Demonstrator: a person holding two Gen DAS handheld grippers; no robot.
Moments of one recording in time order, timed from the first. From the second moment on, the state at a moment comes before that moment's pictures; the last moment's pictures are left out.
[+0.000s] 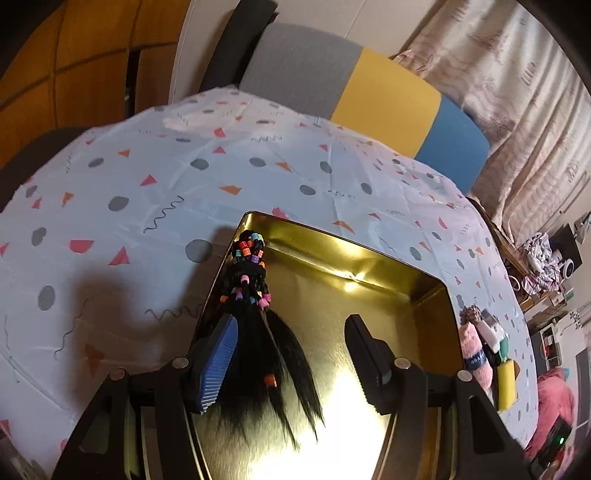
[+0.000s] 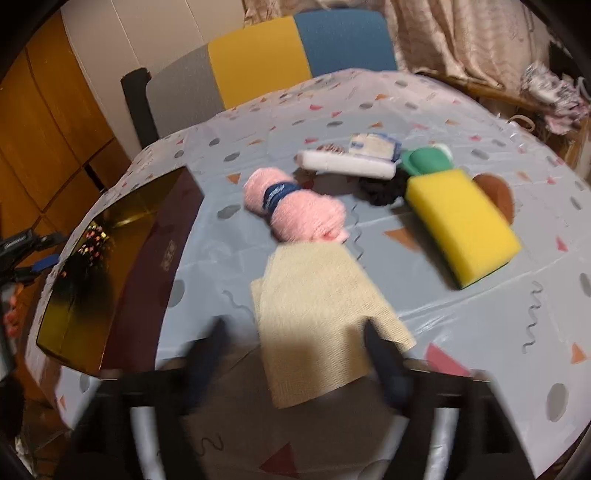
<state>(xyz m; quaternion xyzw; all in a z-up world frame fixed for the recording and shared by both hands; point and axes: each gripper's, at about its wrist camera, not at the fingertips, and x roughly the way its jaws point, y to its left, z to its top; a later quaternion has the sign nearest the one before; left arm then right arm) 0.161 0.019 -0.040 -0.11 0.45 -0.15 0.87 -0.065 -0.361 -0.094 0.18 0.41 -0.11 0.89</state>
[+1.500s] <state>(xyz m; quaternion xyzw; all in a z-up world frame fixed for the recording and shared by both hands) 0.039 0.039 -0.026 -0.12 0.40 -0.20 0.89 0.051 -0.235 -0.019 0.13 0.43 0.09 0.89</state>
